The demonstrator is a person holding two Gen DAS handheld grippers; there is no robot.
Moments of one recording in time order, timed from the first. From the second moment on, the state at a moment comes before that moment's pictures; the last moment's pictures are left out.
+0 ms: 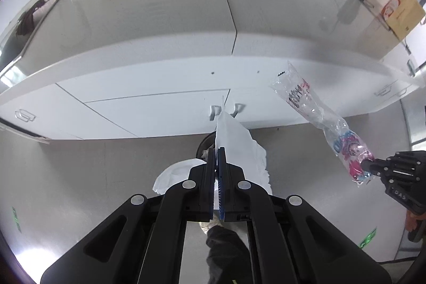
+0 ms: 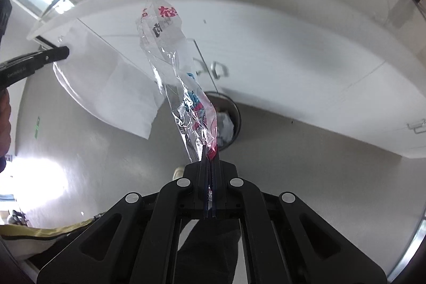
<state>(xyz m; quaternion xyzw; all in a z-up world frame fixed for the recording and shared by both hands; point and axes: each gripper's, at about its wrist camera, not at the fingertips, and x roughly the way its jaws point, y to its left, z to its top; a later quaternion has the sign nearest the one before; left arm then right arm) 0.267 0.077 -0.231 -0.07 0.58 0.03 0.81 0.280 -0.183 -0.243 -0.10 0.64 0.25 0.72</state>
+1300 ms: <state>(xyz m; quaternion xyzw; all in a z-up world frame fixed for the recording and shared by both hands) 0.302 0.067 -0.535 -0.05 0.59 0.08 0.80 0.303 -0.142 -0.584 -0.15 0.75 0.18 0.62</state>
